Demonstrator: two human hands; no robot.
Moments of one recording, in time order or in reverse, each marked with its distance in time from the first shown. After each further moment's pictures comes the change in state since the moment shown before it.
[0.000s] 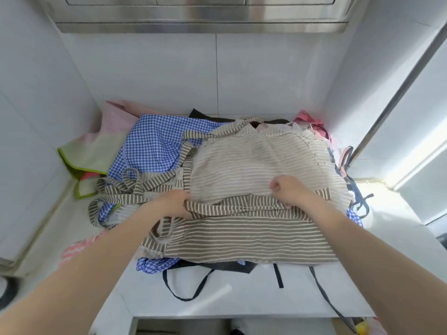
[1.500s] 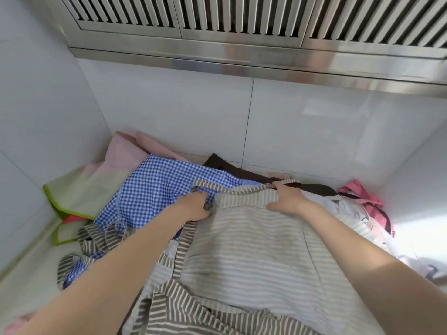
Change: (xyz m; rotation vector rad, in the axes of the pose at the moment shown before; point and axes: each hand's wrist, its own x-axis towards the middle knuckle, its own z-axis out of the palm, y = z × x) left_hand 0.168 -0.007 -0.104 -0.058 0.137 -0.214; right_hand 0.232 -0.061 -0.077 -0.181 -0.033 -0.191
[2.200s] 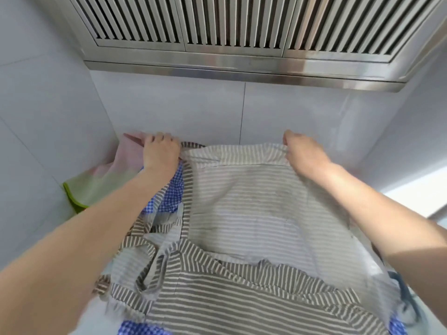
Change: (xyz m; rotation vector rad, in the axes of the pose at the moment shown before) left_hand -0.076 -0.028 -0.093 0.538 0.718 -0.141; right_hand -0.094 -0.030 -0.086 -0.238 0.484 -0.088
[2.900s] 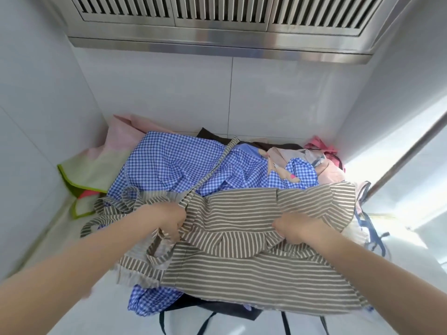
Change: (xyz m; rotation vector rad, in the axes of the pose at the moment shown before) left_hand -0.135 0.020 0.048 -0.126 -0.940 0.631; right_hand -0.170 -0.026 0.097 -0.250 -0.876 -0.210
